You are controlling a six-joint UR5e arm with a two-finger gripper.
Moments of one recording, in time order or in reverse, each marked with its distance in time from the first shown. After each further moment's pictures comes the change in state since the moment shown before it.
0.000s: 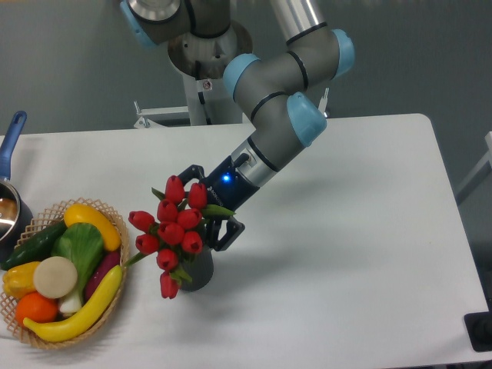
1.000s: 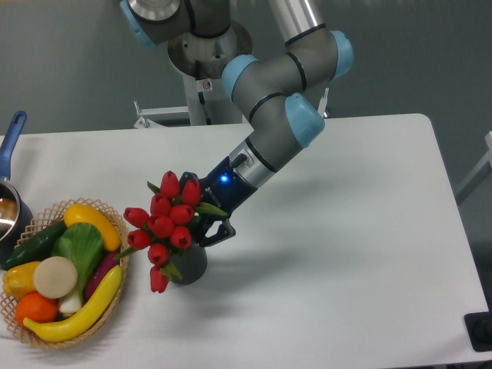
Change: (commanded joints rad) arm 0.002 0.005 0.000 0.002 -0.003 0.002
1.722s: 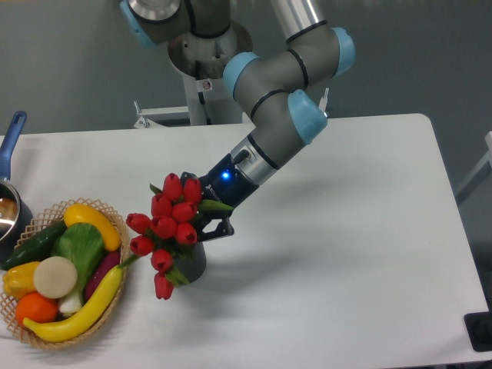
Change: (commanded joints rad) arm 0.017 0.023 0.008 -0.002 -0.041 -0.008
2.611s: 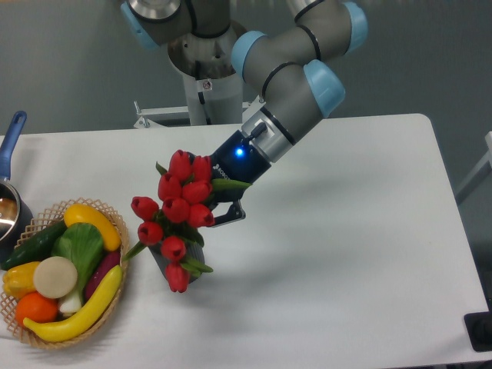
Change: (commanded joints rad) arm 0.040 0.071 0.057 0.000 -0.141 -0.236
